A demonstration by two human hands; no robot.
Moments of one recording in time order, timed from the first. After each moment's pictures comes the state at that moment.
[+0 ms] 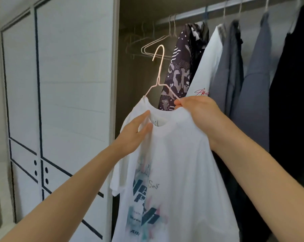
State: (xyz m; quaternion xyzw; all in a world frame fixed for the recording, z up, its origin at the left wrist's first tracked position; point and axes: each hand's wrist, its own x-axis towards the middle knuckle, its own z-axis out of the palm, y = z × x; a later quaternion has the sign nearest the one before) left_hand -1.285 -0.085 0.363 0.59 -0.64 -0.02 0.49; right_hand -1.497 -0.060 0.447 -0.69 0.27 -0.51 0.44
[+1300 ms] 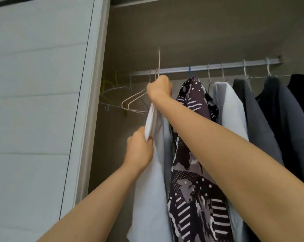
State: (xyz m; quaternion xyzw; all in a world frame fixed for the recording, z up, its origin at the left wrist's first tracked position) left_hand -1.203 -0.288 0.530 0.45 -0.65 0.06 0.61; right_hand -1.269 -0.297 0.684 -0.61 0.39 -0.69 -0.01
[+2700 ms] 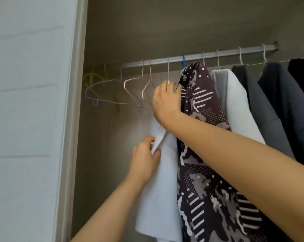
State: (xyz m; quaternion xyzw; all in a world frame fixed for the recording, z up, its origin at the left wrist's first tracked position) left_hand -1.222 -0.327 0.502 0.43 -0.68 0.07 0.59; right_hand -1.307 -0.348 0.641 -0.56 0.58 -0.32 -0.49
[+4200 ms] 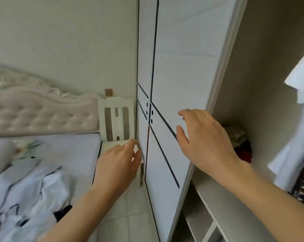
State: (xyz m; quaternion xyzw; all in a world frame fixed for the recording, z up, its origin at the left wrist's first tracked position) left_hand -1.240 0.084 0.193 0.89 -0.27 0.26 0.25; right_hand -1.319 -0.103 0.278 -0.94 0.01 -0.33 0.01
